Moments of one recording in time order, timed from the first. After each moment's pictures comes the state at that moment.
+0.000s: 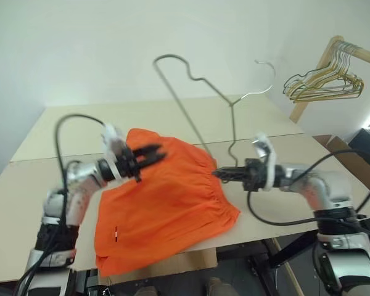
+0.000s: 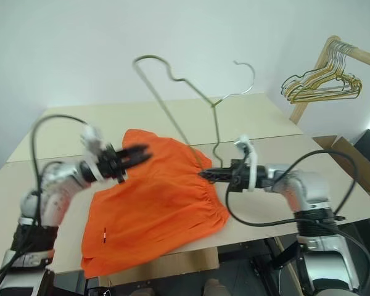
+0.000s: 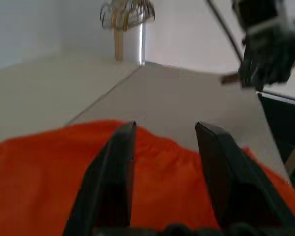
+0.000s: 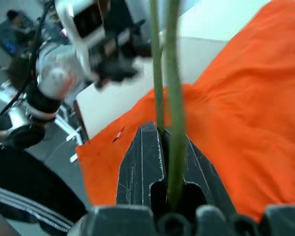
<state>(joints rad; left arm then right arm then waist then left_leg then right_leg) -0.34 0.61 -0.06 -0.01 -0.46 0.35 -0.98 -0.55 -0.67 -0.08 0.05 0.77 1.02 1.13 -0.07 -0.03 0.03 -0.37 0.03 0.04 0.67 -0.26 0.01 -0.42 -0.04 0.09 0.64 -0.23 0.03</state>
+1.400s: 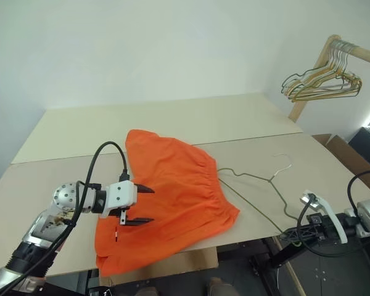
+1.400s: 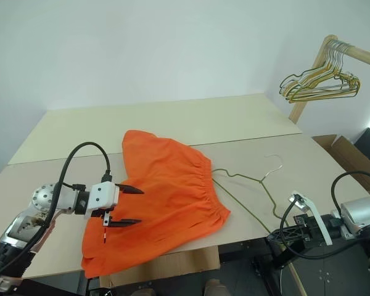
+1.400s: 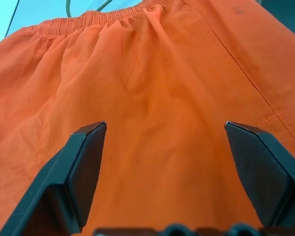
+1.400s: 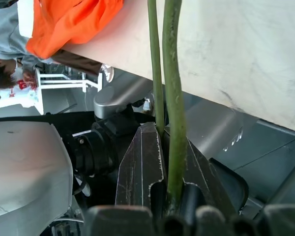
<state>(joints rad) -0.22 0.81 -0.13 -0.07 -0.19 -0.01 -1.22 -0.43 -1.12 0.42 0.45 0.62 1.11 1.55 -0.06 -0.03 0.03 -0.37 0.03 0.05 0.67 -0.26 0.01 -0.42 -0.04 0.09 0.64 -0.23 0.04</state>
